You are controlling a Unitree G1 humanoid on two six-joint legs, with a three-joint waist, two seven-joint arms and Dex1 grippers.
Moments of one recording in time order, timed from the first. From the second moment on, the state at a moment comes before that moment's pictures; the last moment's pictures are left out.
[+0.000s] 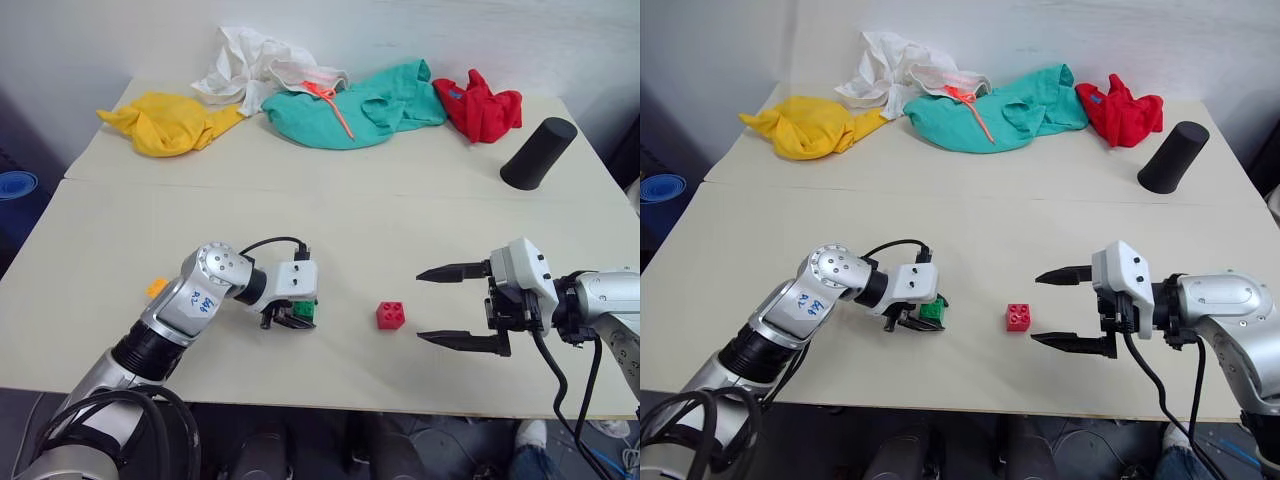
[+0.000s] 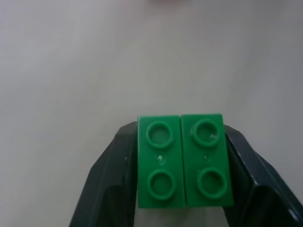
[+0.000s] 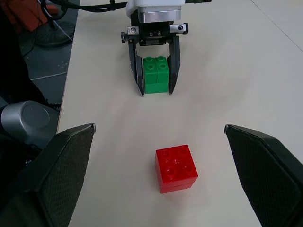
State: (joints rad) left arm -0.64 0.61 -0.43 -0.11 0.04 0.53 -1.17; right arm -0.19 -0.94 -0.15 -0.42 0.62 0.47 1.22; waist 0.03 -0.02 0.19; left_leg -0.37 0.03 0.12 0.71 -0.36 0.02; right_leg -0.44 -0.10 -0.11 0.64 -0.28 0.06
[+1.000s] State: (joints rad) left arm 0.41 0.70 0.90 -0.40 -0.33 0.73 -1.08; right arm -0.54 -0.79 0.07 -0.08 0.55 0.39 1.40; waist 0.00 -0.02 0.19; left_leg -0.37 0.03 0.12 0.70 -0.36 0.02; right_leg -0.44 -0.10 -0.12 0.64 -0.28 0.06
